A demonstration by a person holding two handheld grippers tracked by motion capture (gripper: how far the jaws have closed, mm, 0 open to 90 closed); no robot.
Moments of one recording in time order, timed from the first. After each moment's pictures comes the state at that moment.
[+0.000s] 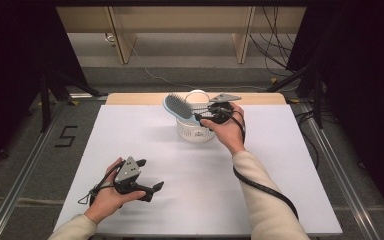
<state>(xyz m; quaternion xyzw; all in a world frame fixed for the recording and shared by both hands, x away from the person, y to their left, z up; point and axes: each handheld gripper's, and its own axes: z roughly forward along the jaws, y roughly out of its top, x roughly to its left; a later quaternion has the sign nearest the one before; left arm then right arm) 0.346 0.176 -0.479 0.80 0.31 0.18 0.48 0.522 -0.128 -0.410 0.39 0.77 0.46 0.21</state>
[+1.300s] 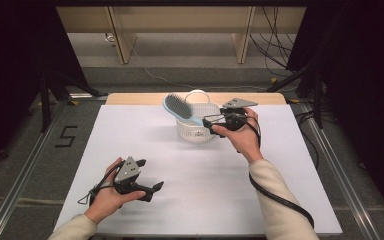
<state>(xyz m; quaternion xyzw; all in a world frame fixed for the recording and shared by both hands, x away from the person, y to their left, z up) 0.346 0.176 -0.479 0.80 0.31 0.18 0.48 0.493 -0.162 -0.402 0.37 0.77 0.48 0.20</state>
